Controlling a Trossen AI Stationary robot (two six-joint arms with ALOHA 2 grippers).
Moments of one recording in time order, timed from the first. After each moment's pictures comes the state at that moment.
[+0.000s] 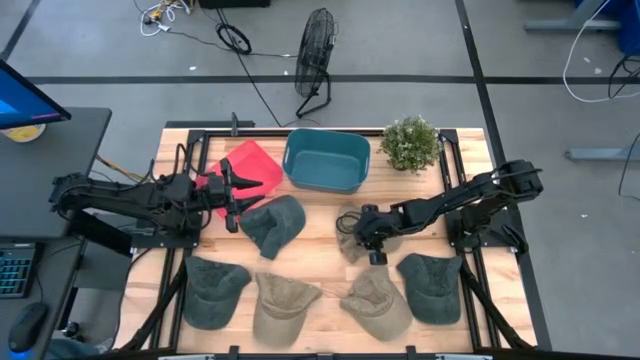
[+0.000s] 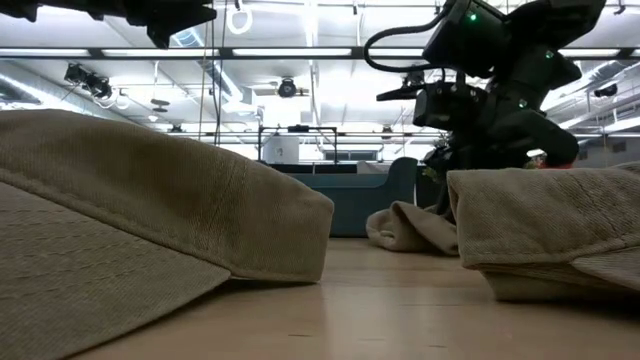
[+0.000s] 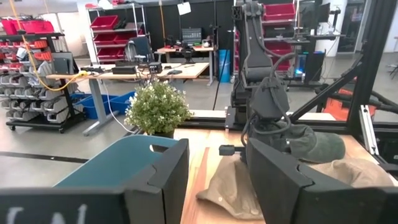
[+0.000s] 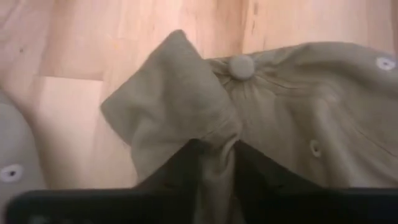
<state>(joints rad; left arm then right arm) -0.10 0.63 0.48 0.16 -0.31 0.04 0.14 1.58 0.71 -0.15 0.00 0.03</state>
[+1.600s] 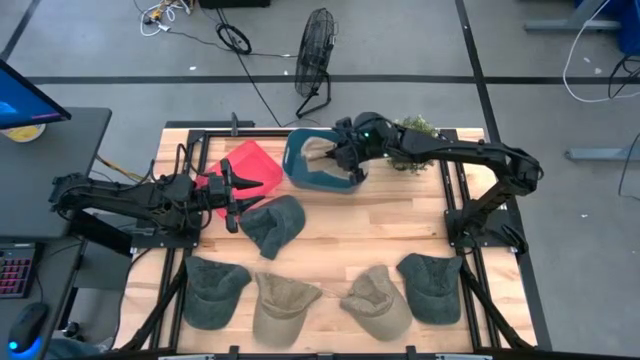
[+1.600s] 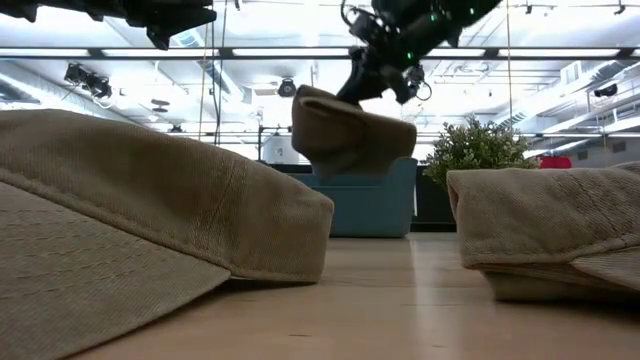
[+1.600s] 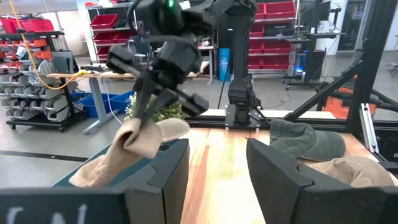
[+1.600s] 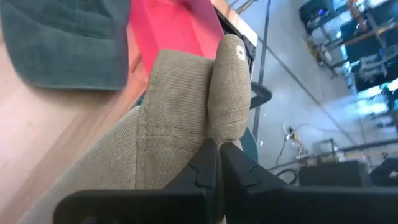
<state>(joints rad) -0.10 0.63 0.48 0.15 -0.31 0.04 -0.38 1.57 1.21 -0.21 -0.14 -0.94</state>
